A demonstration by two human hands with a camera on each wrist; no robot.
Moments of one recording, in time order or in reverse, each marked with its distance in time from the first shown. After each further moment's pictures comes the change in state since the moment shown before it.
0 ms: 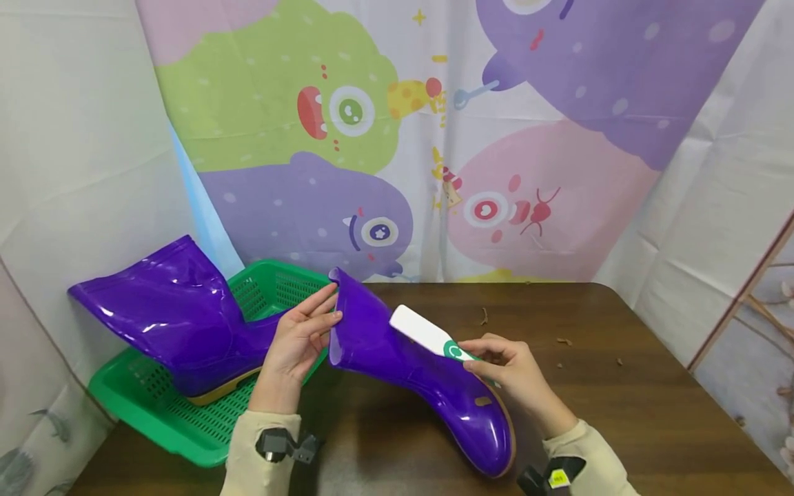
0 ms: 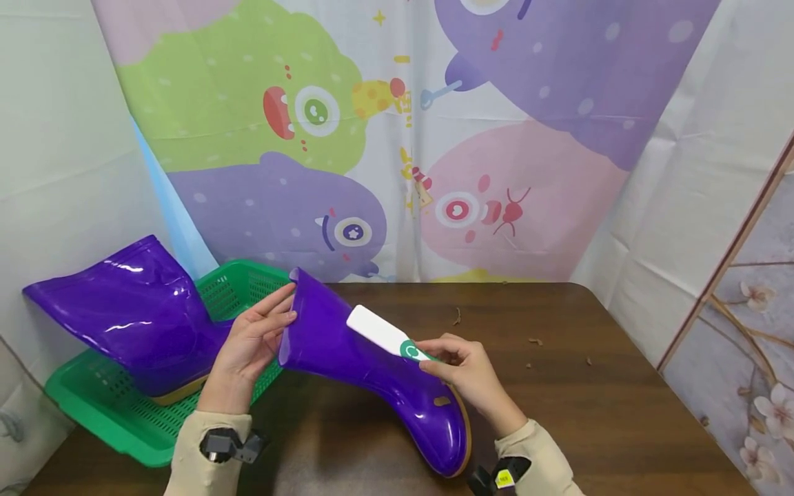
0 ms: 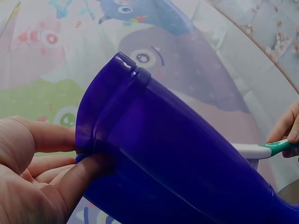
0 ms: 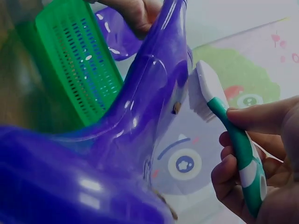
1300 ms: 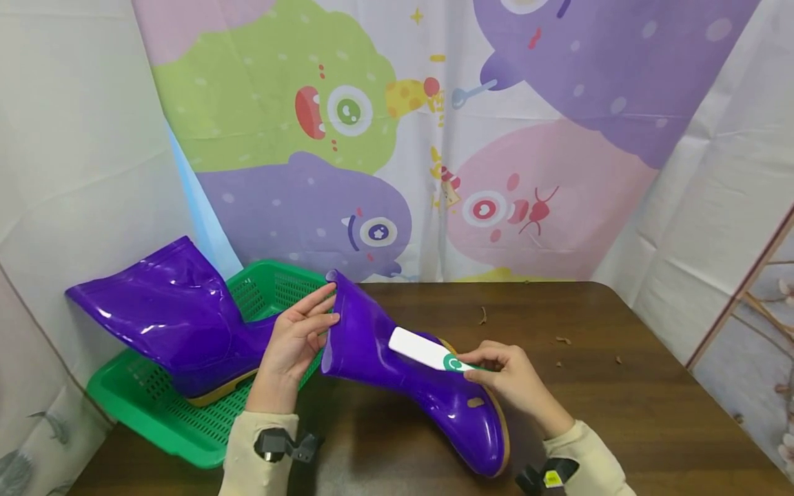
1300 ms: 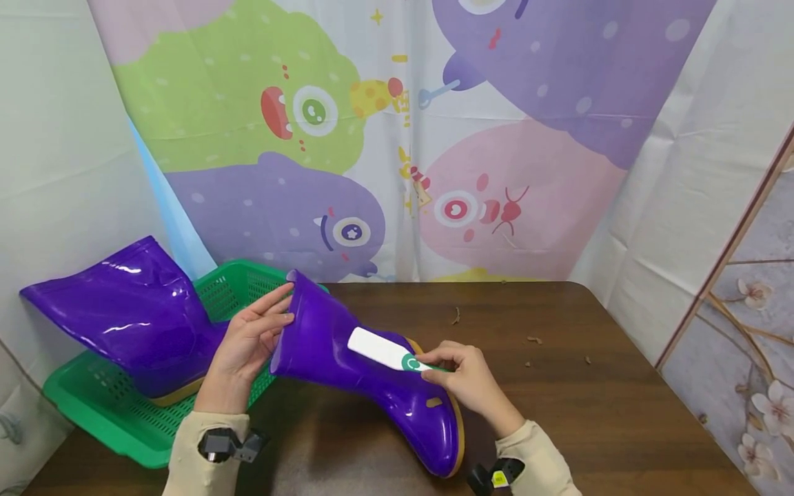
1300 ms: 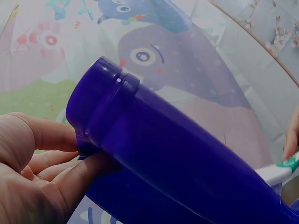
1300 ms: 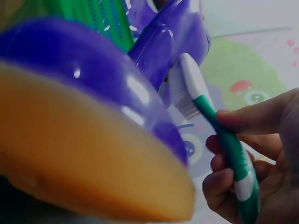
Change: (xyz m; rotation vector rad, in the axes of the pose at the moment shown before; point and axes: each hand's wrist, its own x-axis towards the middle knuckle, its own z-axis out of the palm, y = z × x) left_hand 0.000 0.002 0.000 0.024 0.001 0.000; right_hand -0.003 0.004 0.001 -0.180 -0.037 -0.019
